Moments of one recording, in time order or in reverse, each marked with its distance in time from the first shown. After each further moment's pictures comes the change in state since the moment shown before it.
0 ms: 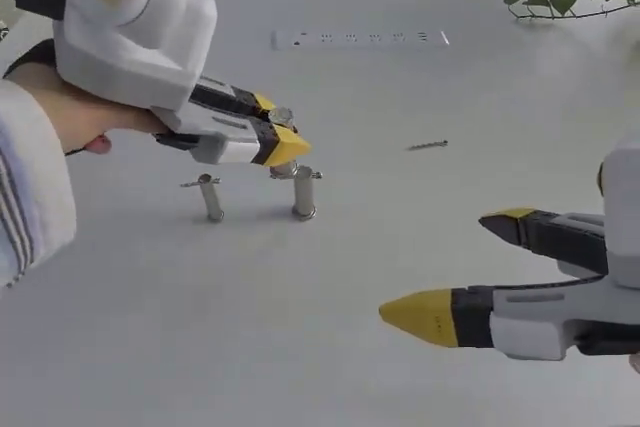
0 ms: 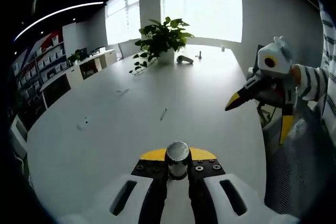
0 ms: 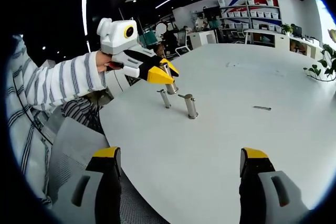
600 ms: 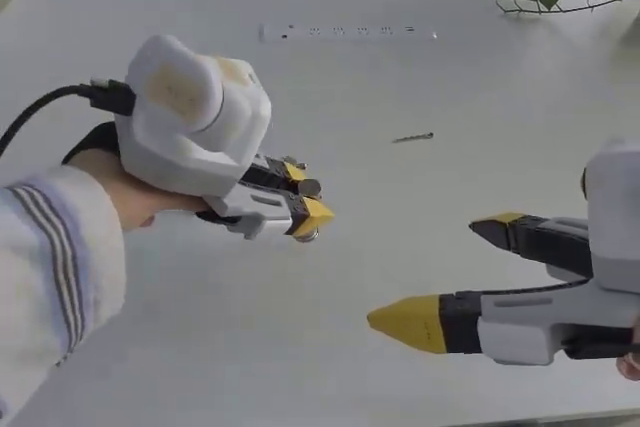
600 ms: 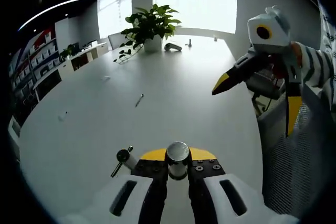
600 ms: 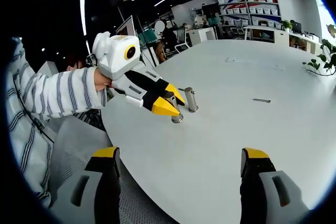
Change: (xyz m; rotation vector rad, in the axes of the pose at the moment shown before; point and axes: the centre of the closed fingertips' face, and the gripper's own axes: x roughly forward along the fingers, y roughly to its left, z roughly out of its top) left arm 0.044 -0.040 -0.042 0.005 0.067 -0.042; right arm -0.005 0.000 -0.012 0.023 0.011 0.003
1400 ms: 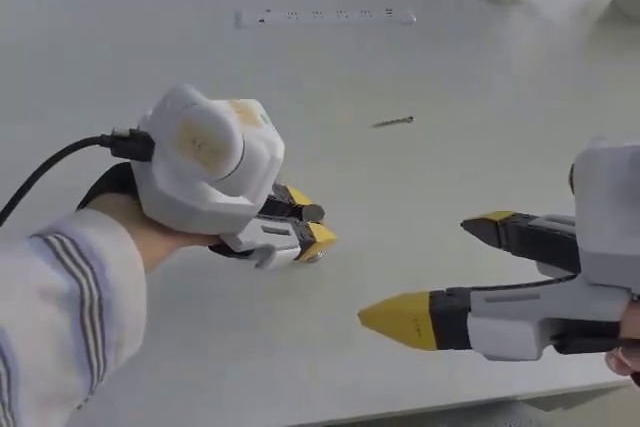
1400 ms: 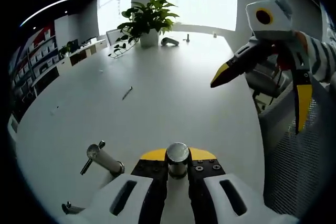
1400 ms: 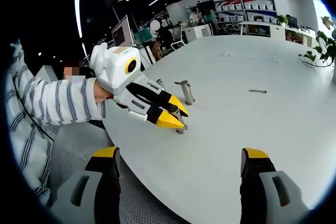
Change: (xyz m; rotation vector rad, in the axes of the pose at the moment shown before) left arm 0.025 -0.025 -0.012 0.000 0.015 0.000; right arm -0.006 -0.002 -0.015 0.032 0.025 -0.010
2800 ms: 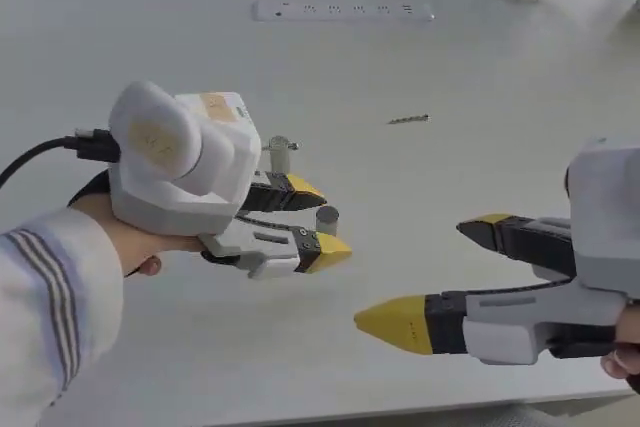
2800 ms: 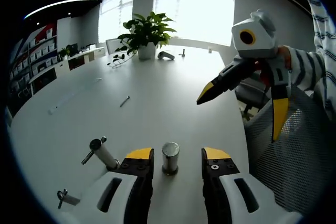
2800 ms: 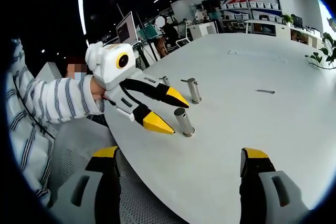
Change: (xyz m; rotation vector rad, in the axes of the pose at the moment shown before) left arm -0.031 -0.010 0.007 -0.043 -0.124 -0.063; right arm 0.009 0.009 0.001 -0.022 0.025 0.039
